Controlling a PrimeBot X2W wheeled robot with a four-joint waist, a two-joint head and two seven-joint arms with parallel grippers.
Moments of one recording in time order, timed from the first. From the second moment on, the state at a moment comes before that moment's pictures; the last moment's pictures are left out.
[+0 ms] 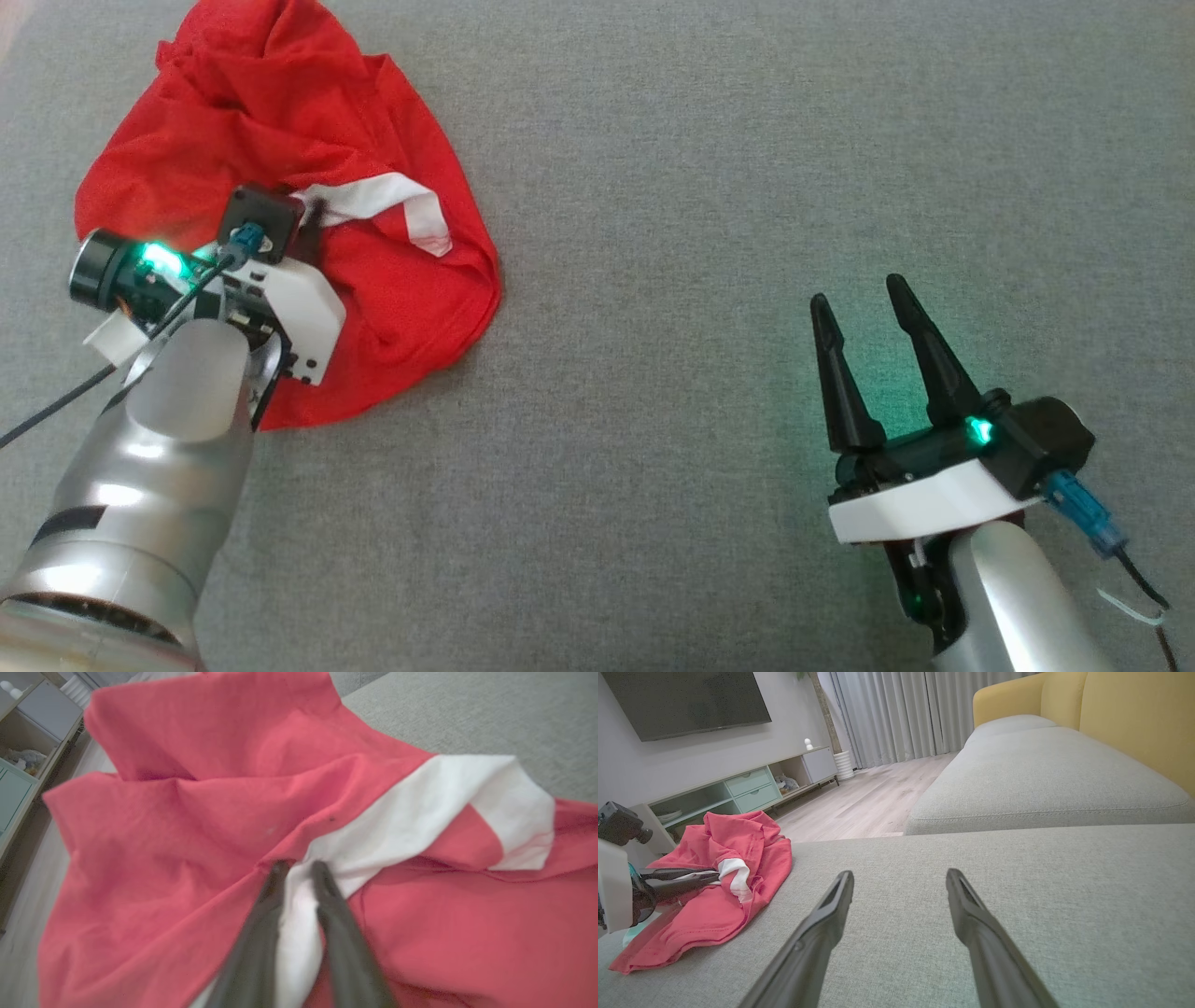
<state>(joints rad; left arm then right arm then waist) -0.91 0.23 -0.54 1.14 -0.14 -0.06 -0.05 -0.13 -0.05 0.21 0.13 0.17 0.13 -0.25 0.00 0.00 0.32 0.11</state>
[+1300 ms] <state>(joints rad) -0.79 0.25 -0.56 0.28 -0.26 -0.03 -0.12 -0.08 -0.05 0.20 0.15 0.22 0.13 -0.25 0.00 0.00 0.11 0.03</state>
